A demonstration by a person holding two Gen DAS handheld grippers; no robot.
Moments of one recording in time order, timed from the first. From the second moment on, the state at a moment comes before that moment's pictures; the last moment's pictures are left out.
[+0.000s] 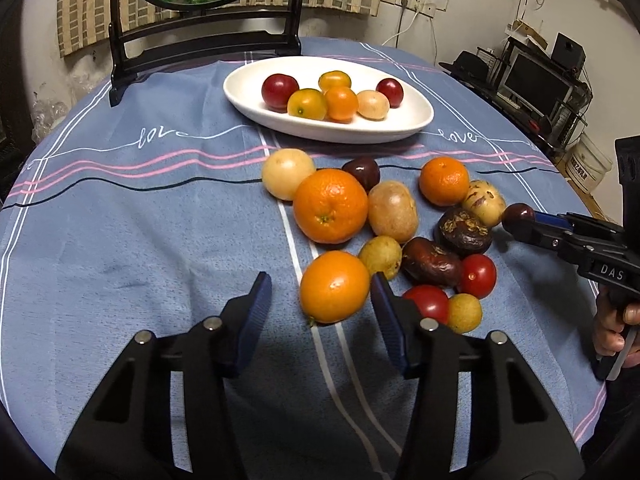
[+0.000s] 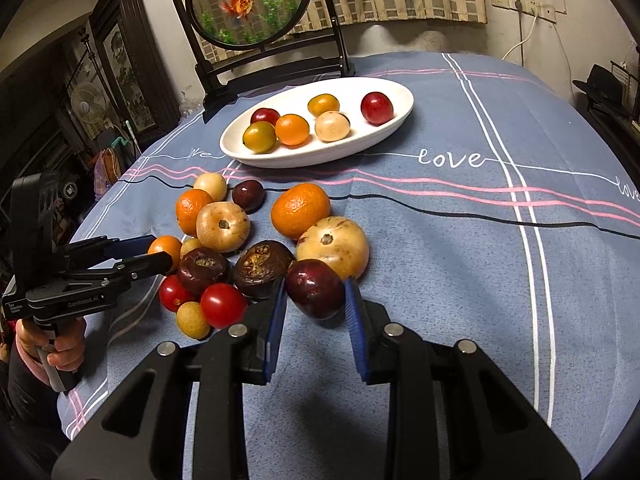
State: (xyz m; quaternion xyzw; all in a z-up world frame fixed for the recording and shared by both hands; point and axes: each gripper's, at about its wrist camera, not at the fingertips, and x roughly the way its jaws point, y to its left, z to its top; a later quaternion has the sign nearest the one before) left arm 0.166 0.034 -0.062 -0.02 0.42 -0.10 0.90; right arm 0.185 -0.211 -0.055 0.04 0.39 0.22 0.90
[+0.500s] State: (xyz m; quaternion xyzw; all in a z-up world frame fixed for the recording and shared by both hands) left arm 0.168 0.024 -0.064 -0.02 0.43 -0.12 0.89; right arm 0.183 -0.213 -0.053 0.04 0.38 0.21 0.90
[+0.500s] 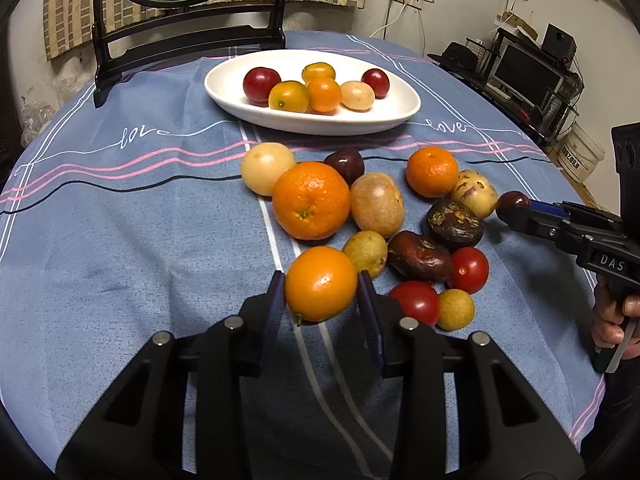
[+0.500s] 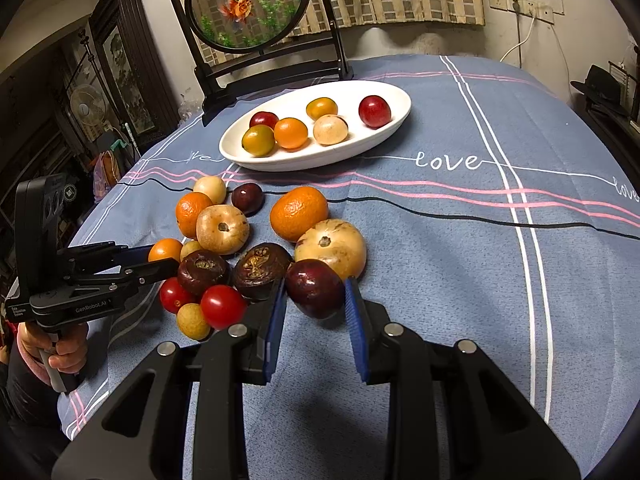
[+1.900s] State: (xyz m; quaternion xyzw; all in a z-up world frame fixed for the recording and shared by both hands) left arm 0.391 0.009 -0.022 -0.01 0.43 -0.08 0.90; right arm 0.335 -0.150 -0.031 0.04 0.38 0.20 0.90
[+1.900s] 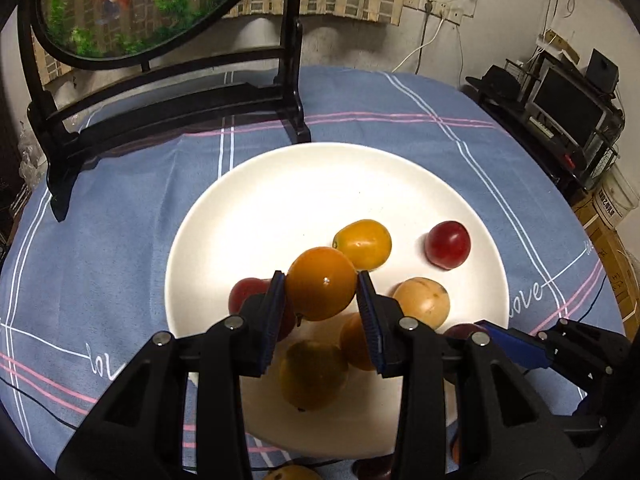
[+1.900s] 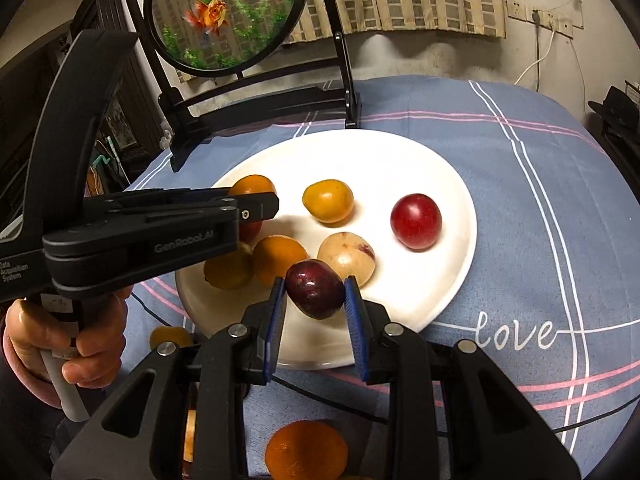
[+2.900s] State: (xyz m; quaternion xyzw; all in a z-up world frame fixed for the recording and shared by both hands) left arm 0.179 0.061 -0.030 -0.08 0.35 0.03 0.93; right arm 0.219 -0.177 -0.022 0.02 0.33 0.17 0.93
